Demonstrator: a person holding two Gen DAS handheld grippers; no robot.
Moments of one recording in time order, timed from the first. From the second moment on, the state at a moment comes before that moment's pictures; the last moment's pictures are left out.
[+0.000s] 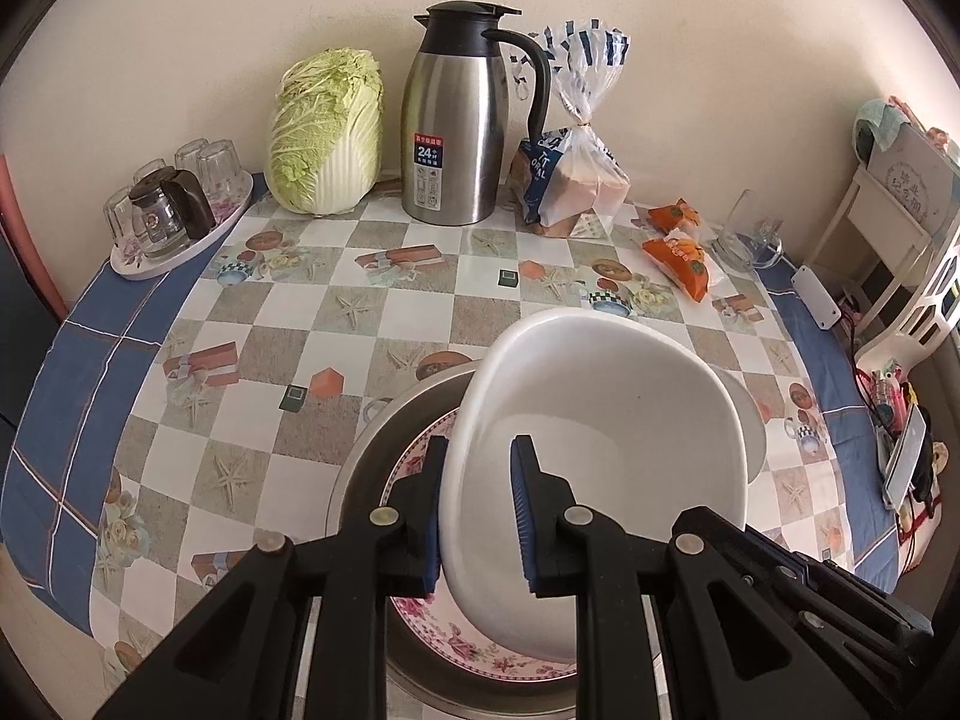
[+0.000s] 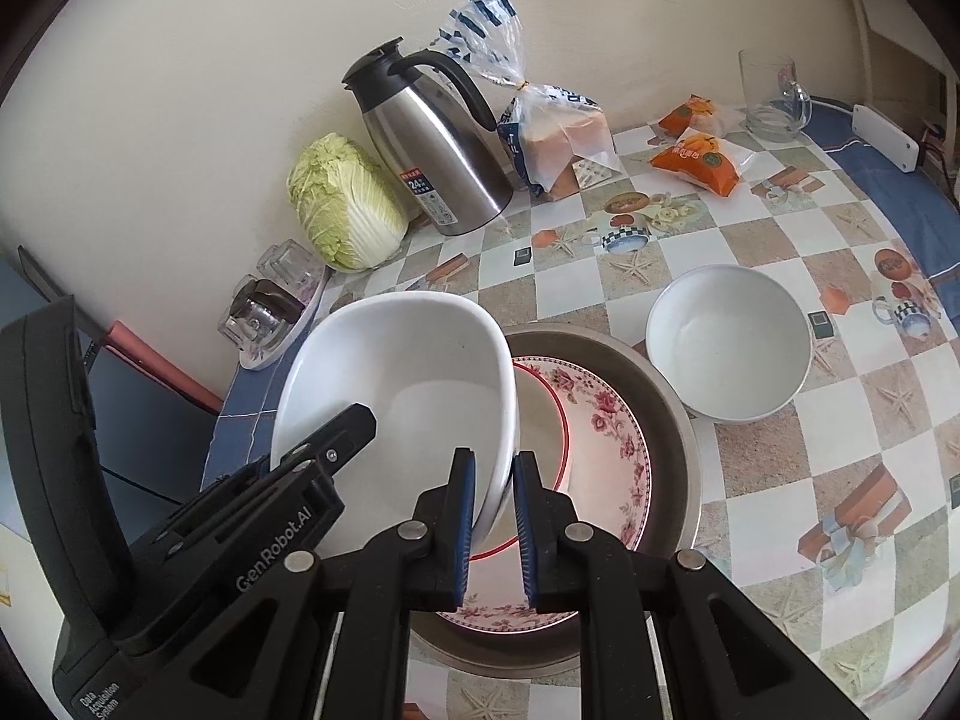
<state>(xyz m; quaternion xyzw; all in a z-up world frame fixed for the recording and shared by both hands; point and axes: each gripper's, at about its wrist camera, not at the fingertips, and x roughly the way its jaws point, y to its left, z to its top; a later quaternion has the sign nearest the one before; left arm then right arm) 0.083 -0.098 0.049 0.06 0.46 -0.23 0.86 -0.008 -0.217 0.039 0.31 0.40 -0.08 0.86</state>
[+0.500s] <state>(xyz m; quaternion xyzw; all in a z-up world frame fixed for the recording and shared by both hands) 0.085 -0.106 0.032 0.07 0.48 -0.22 0.84 -0.008 -0.226 0.032 0.32 0.41 -0.09 0.85</state>
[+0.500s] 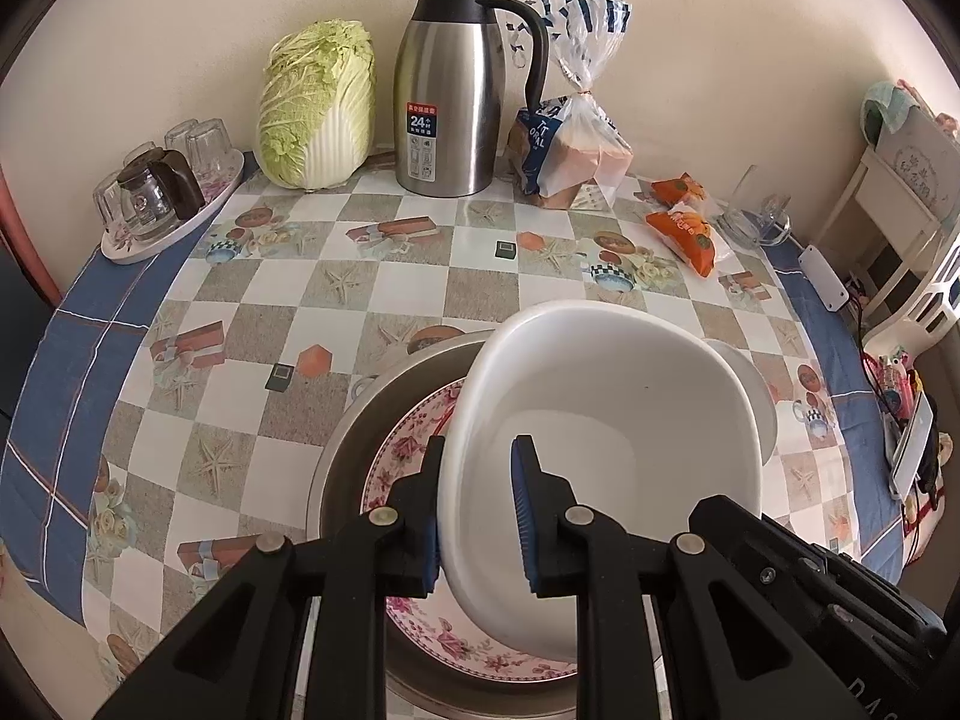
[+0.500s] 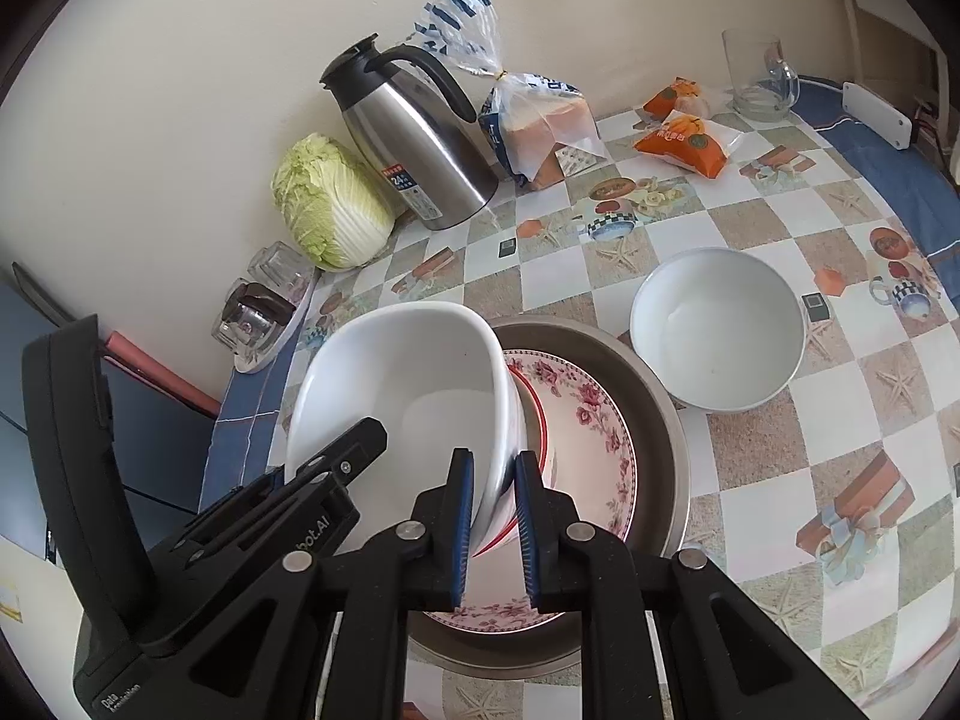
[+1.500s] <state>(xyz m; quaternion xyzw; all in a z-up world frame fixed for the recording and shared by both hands) 0.089 -0.099 0.037 0.06 0.48 -0.22 0.85 -0.010 -0.226 0.037 0.32 0.40 -0.08 0.85</state>
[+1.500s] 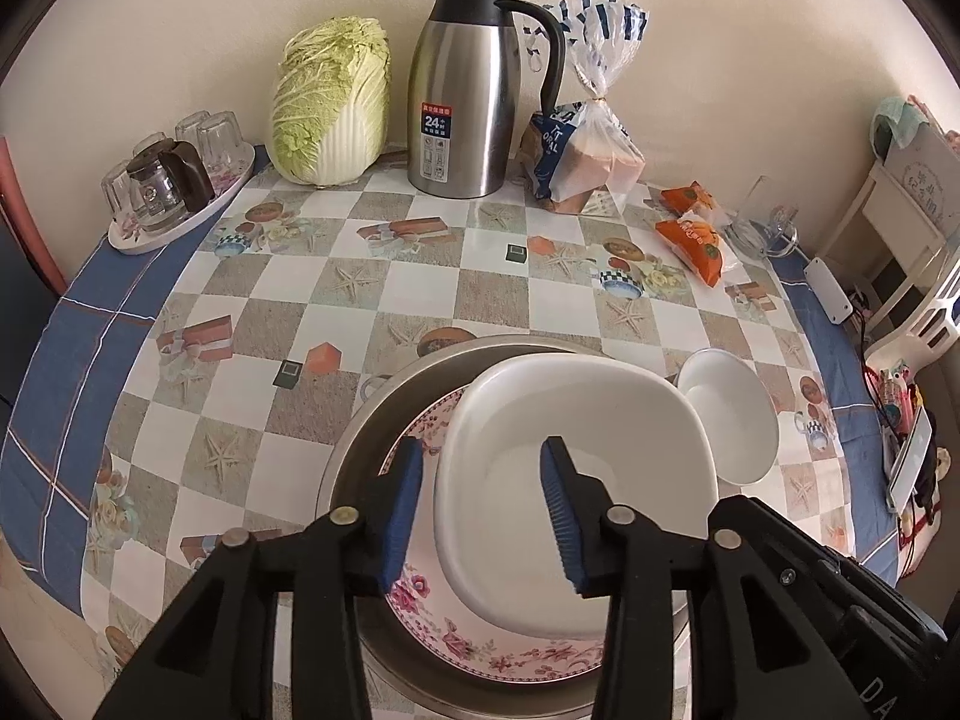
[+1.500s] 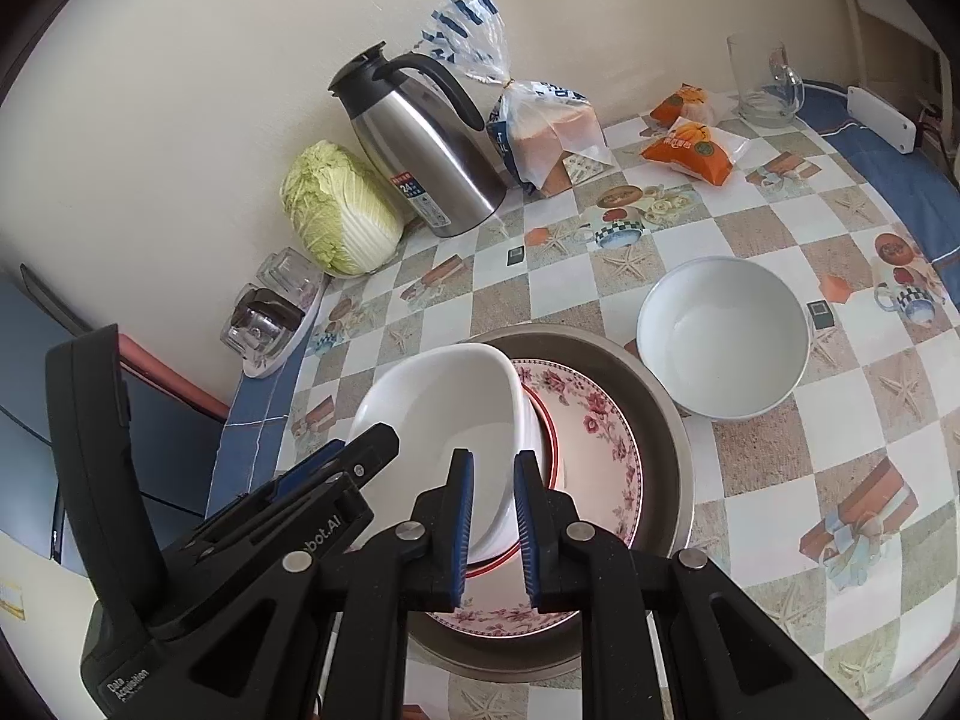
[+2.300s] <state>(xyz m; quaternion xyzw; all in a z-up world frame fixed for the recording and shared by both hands) 0.108 -0.058 0.037 0.03 0.47 -0.12 0.87 -0.015 -0.246 0.032 0.31 0.40 -0.15 0.85</state>
